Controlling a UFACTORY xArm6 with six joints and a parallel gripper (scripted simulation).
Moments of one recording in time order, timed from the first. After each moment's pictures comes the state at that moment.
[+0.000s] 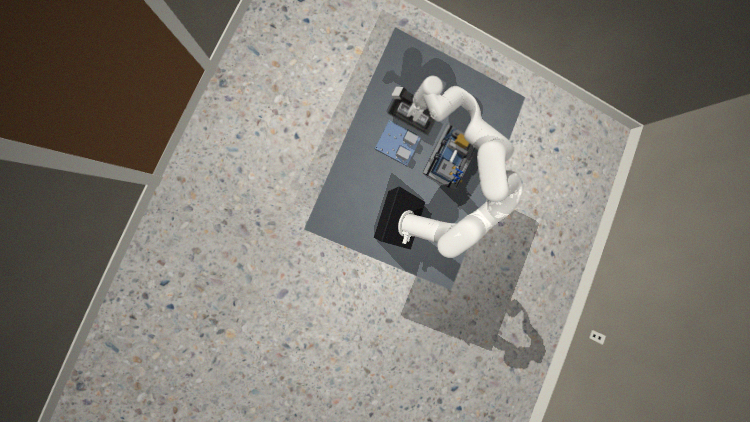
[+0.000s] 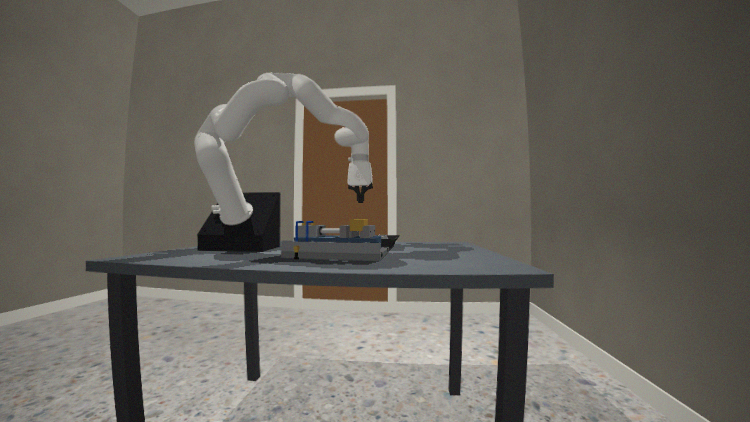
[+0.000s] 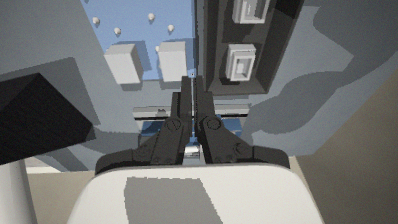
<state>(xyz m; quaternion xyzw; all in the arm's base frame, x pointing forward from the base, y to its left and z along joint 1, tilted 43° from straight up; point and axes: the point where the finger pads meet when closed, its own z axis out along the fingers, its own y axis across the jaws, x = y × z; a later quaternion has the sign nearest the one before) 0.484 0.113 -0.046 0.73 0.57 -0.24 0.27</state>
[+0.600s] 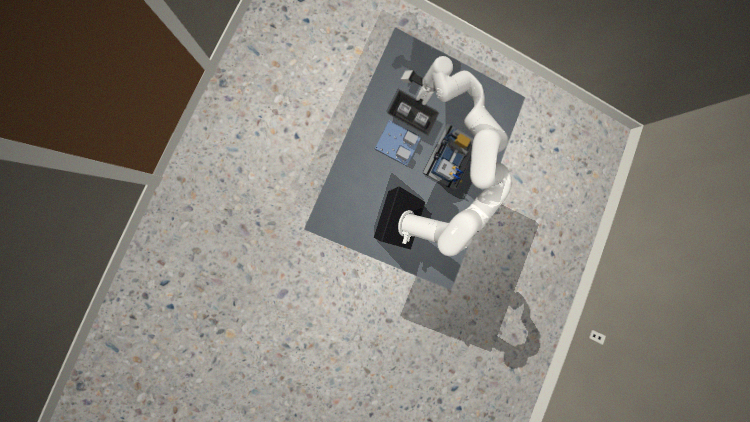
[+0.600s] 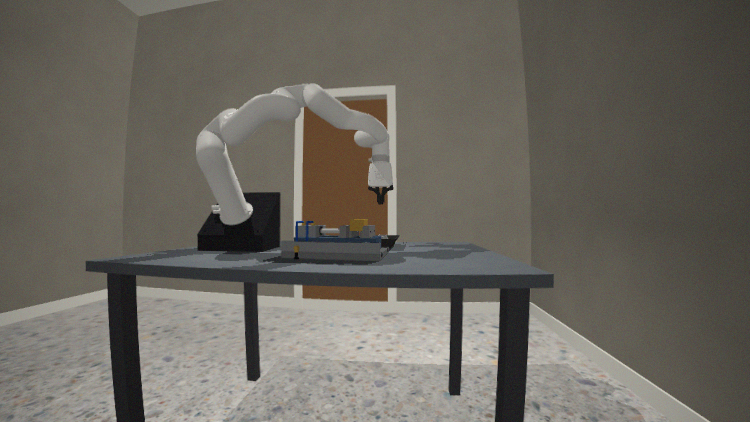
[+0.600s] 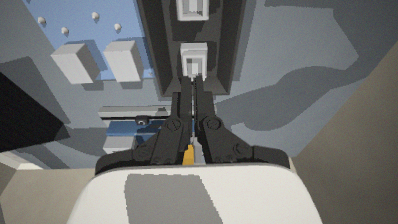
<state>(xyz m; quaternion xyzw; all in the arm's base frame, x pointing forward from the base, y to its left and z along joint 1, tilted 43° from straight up) 0.568 0.088 -0.039 0.73 0.57 -0.25 0.27</state>
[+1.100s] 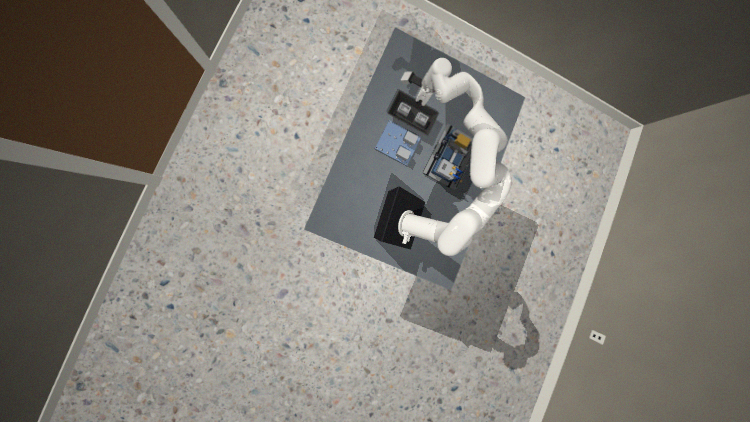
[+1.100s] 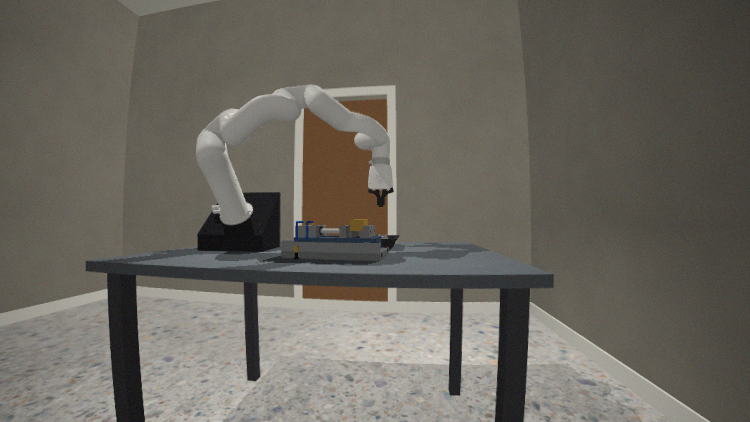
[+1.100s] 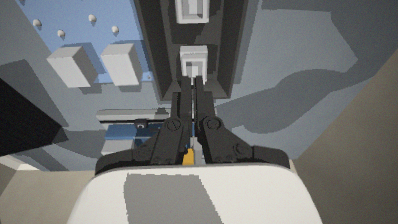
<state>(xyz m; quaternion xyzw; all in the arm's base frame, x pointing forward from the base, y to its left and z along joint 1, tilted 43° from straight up) 0.568 0.081 -0.047 0.73 0.57 -0.25 0.27</state>
